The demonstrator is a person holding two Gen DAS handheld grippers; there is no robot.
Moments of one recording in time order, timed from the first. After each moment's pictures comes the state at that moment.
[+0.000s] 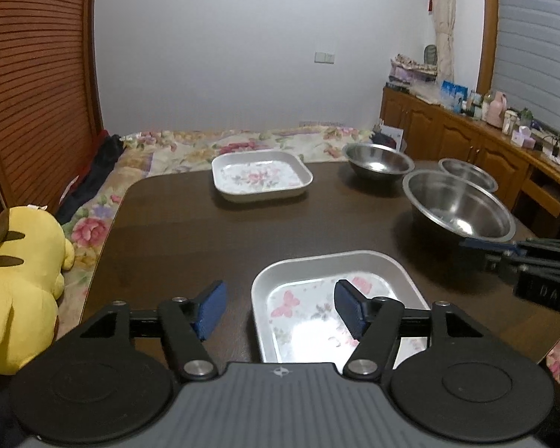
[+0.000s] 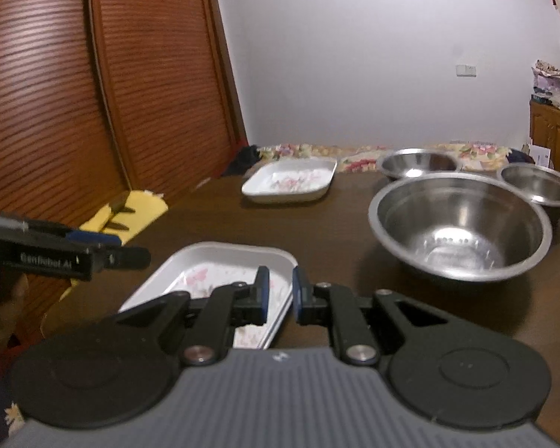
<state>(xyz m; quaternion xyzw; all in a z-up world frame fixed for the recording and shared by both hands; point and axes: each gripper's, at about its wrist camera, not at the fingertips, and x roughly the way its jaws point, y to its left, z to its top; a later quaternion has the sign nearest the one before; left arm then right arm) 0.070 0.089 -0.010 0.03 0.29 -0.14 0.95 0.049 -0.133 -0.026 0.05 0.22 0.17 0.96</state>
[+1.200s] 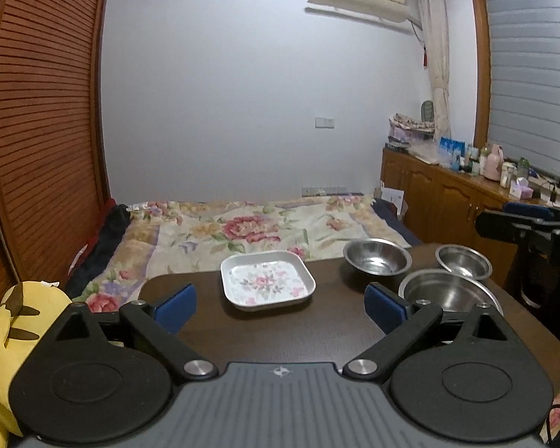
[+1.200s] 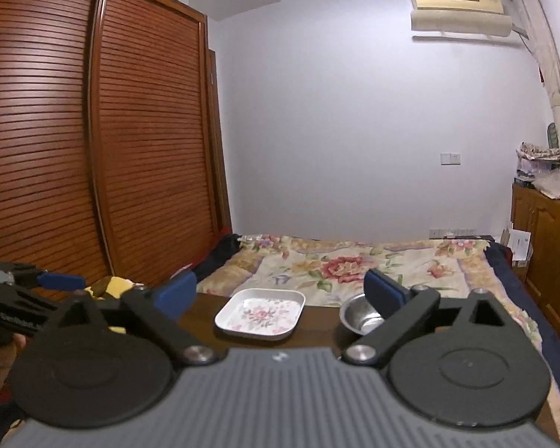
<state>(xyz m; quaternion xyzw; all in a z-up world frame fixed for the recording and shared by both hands) 0.082 0.089 0.067 0.02 0.20 -0.14 0.97 0.068 -0.157 0.070 0.03 0.10 0.14 0.98</state>
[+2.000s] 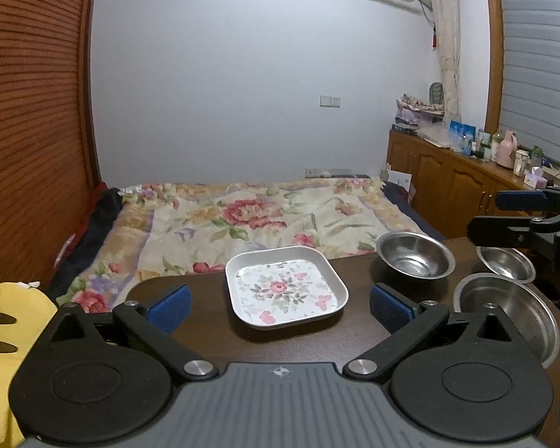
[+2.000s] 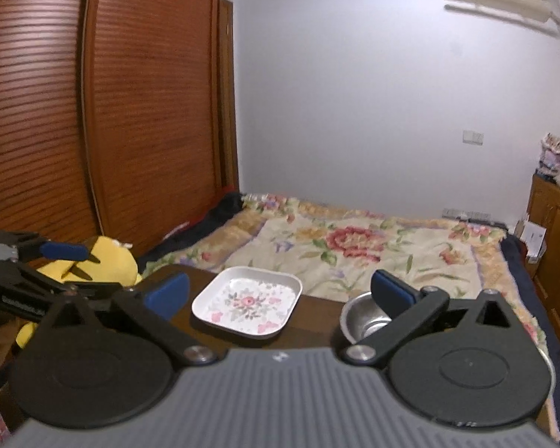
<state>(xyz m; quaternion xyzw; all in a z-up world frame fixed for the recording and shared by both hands) 0.190 0.095 0.035 0.02 0.23 -0.14 0.96 0.158 -0.139 0.063 -0.02 0.18 0.17 0.97</state>
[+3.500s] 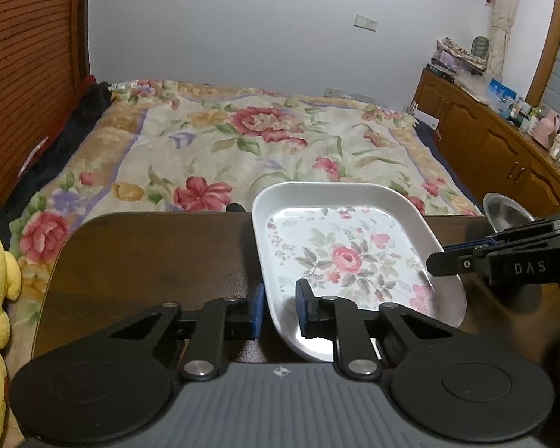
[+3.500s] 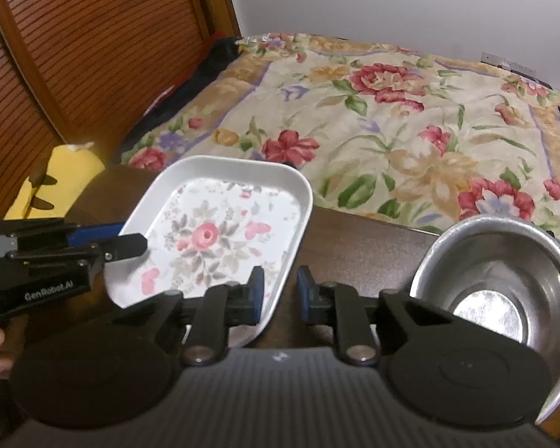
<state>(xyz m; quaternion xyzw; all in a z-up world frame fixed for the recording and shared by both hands) 0.349 0.107 -0.055 -0.03 0.38 -0.13 0.91 0.351 -0.103 -0.028 0.00 0.45 0.18 0.88</state>
